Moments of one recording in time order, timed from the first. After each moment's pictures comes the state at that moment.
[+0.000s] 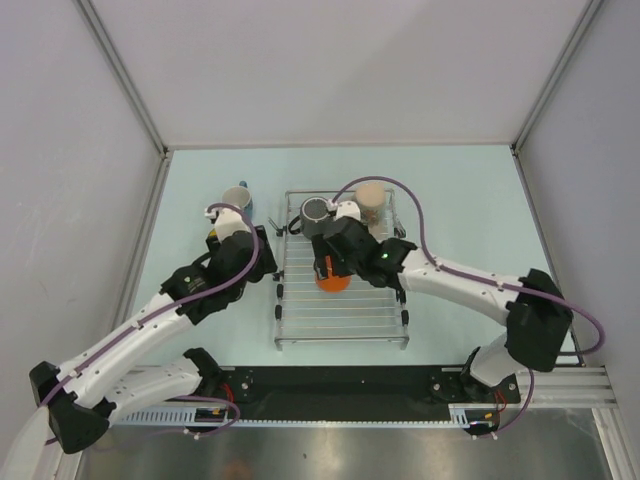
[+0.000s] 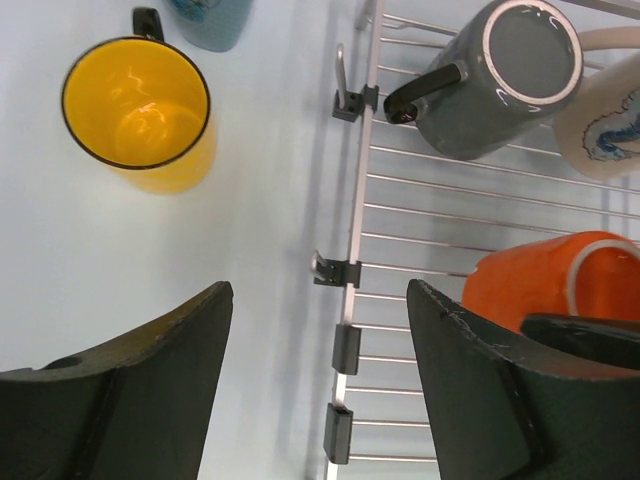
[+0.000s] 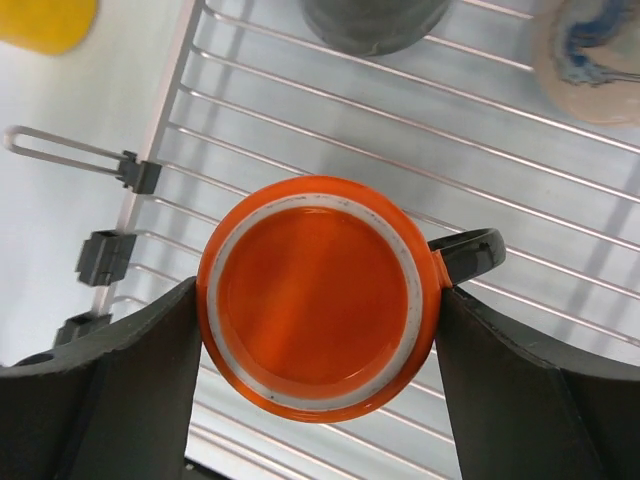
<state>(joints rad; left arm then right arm) -0.76 0.91 0.89 -0.70 -0.63 -0.70 0.99 1.58 1.20 -0.42 0.34 0.54</state>
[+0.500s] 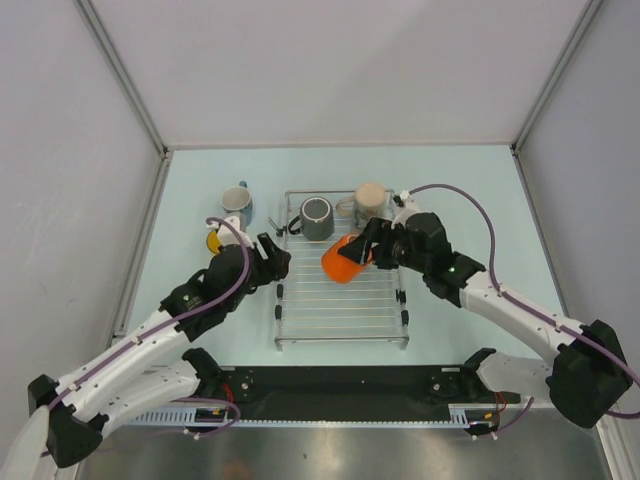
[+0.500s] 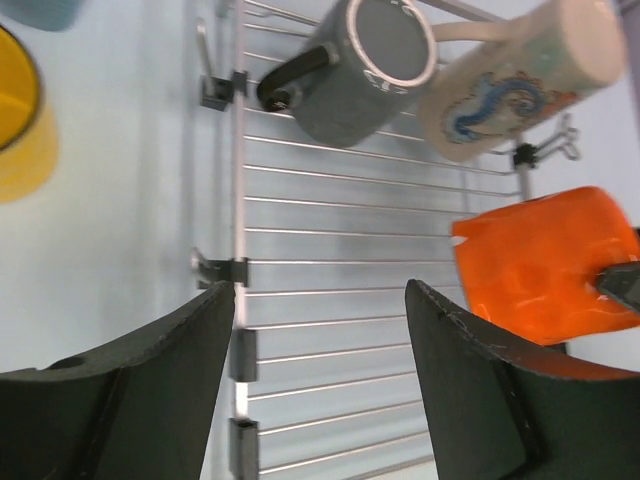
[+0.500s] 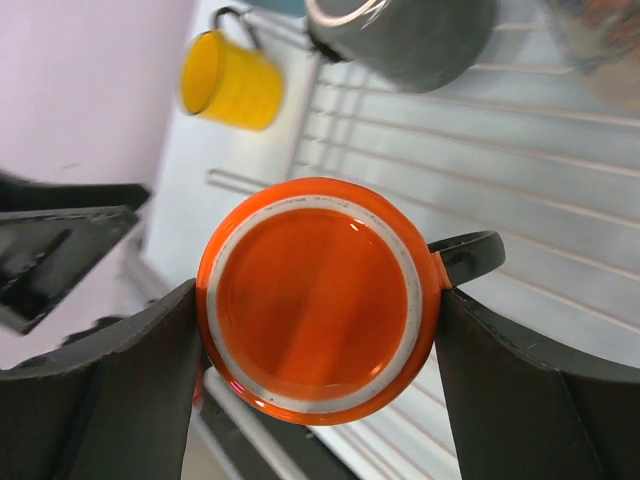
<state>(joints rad) -0.76 0.82 0.72 -0.43 -0.45 -0.74 0.66 1.18 0.81 -0.08 -0.14 0.71</state>
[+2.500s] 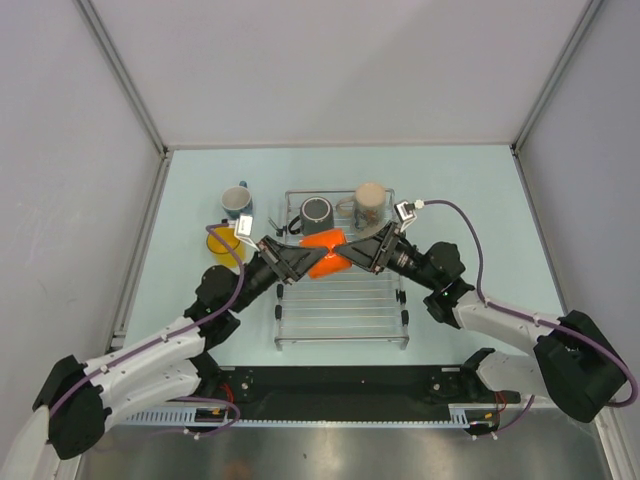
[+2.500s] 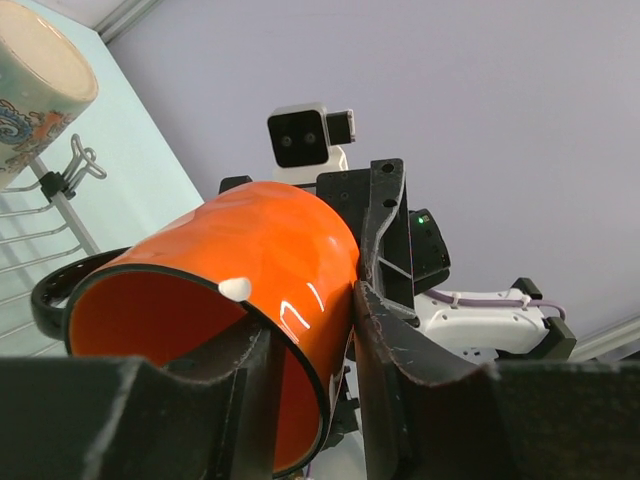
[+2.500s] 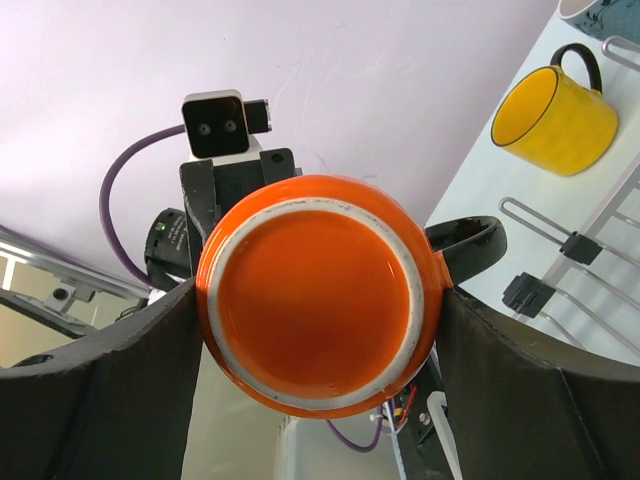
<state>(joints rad) -0.78 0.86 0.39 0.72 0.12 -1.07 0.67 1.18 0.47 0.94 -0.46 1.22</state>
